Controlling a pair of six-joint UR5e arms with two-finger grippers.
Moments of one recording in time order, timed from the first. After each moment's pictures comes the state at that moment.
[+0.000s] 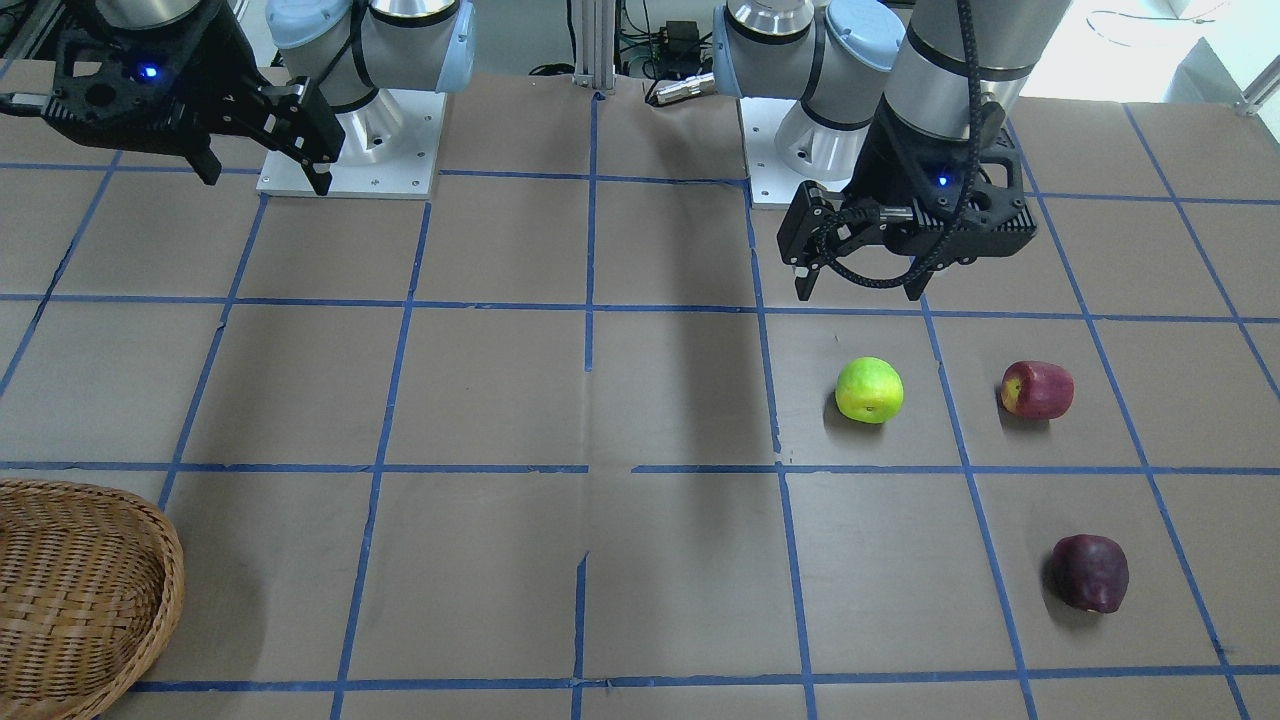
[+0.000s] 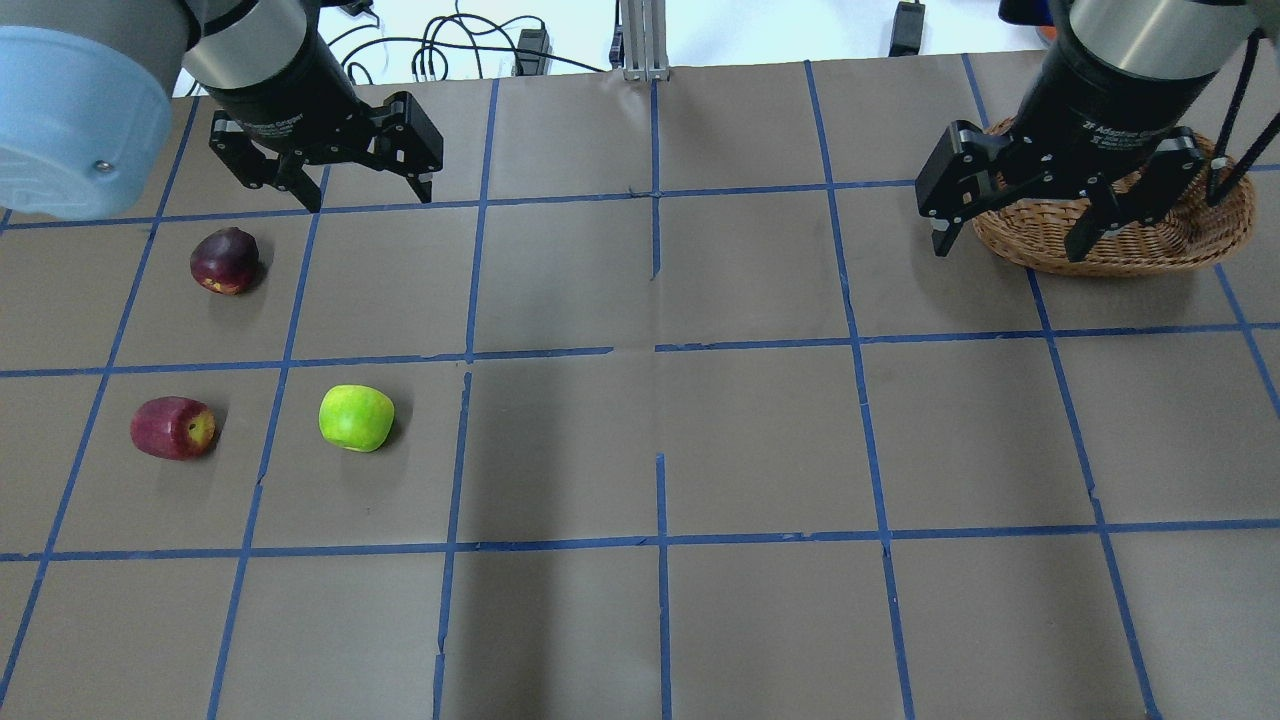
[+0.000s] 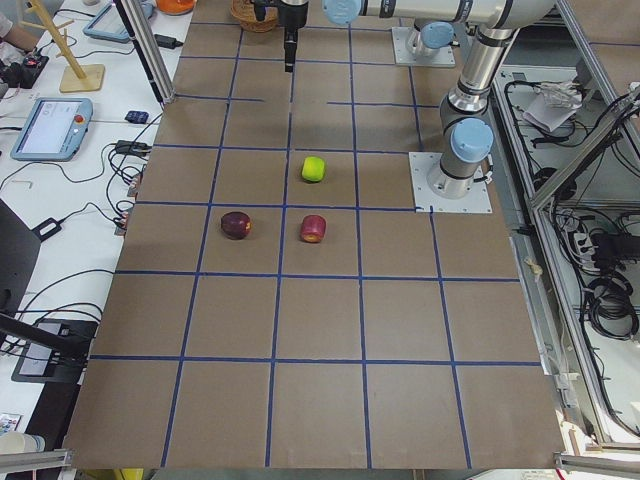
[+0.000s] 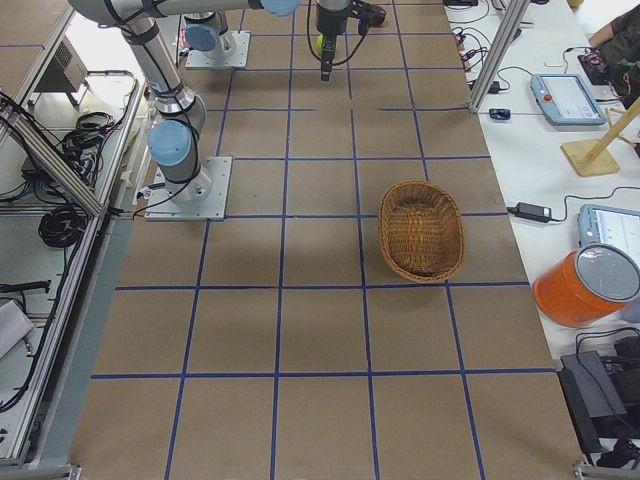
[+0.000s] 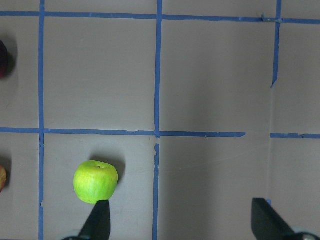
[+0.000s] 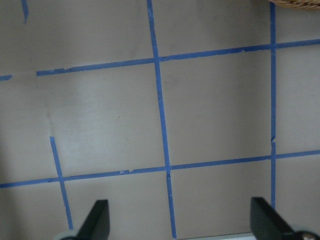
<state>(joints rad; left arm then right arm) -1.60 -1.61 -1.53 -1.47 1.57 -0.05 1.53 -1.65 1.54 -1.40 -1.56 0.06</state>
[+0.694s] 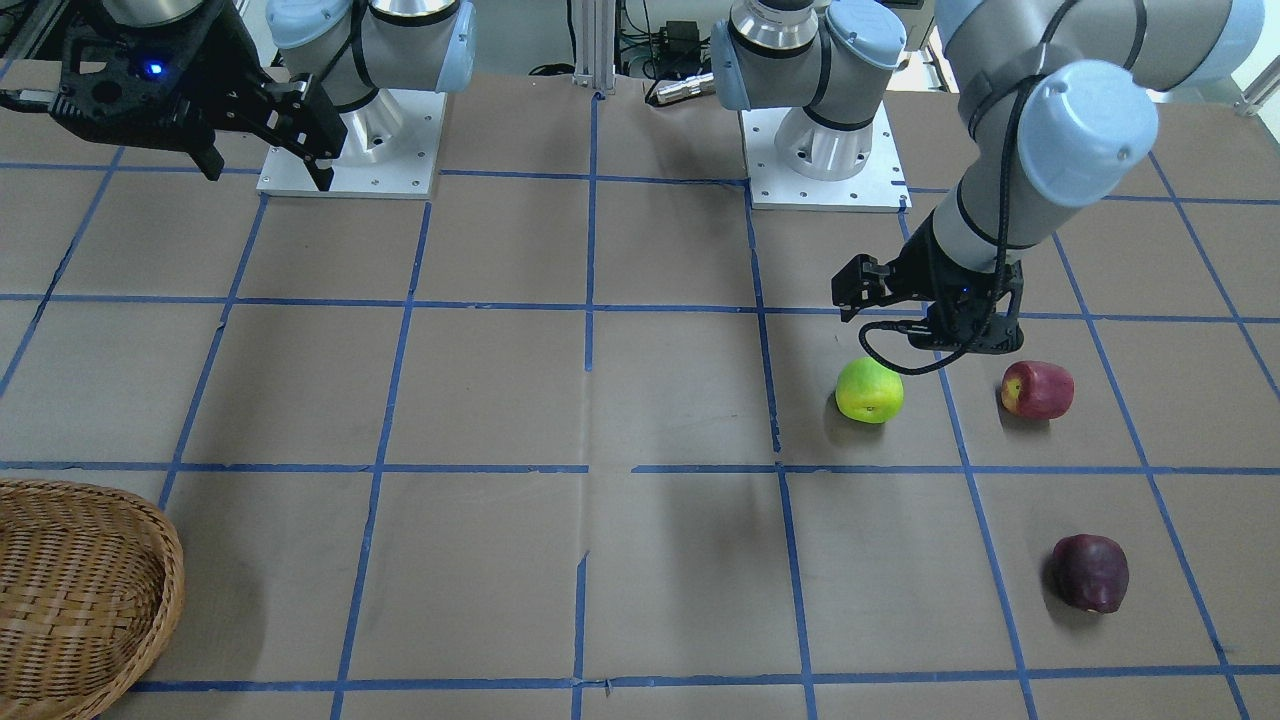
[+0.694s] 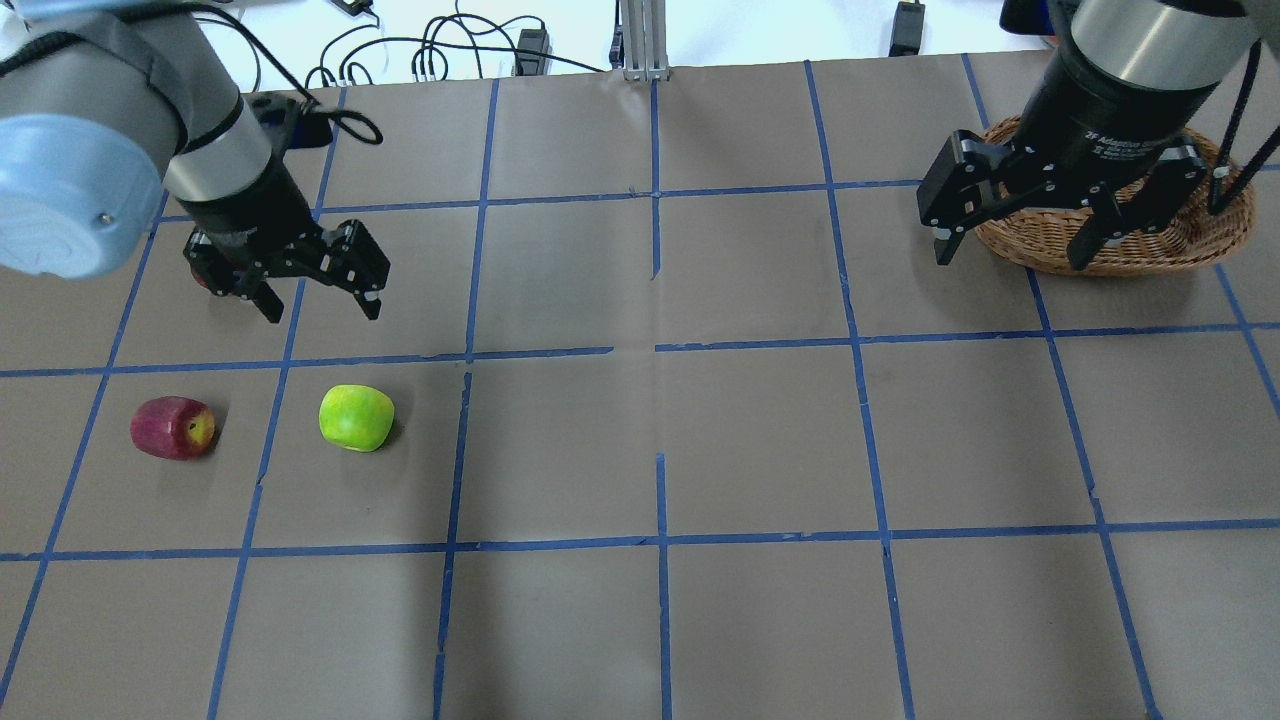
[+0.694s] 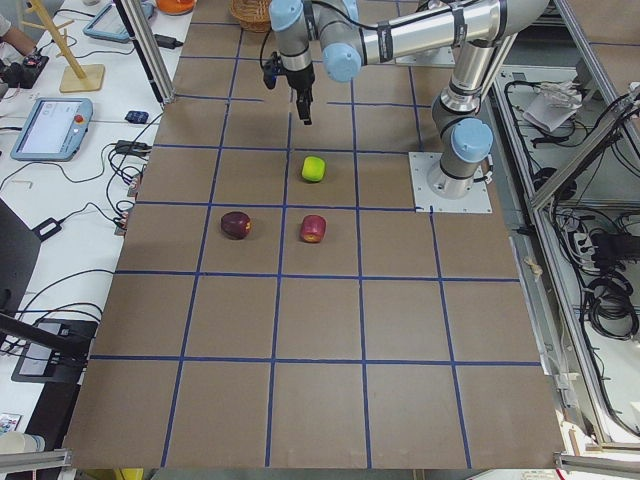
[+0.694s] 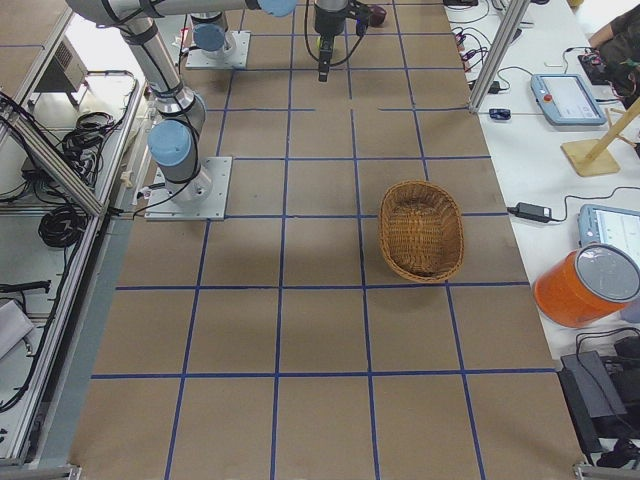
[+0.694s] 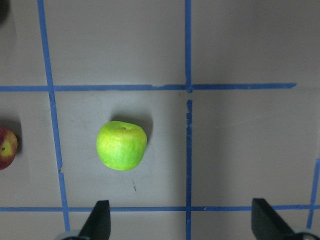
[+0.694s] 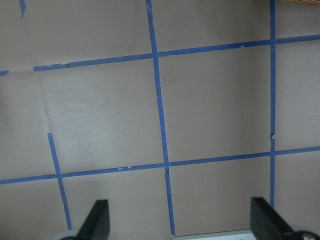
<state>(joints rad) -1.41 -1.64 -1.82 -1.45 1.58 0.22 1.53 -1.66 1.55 -1.39 -1.57 0.05</state>
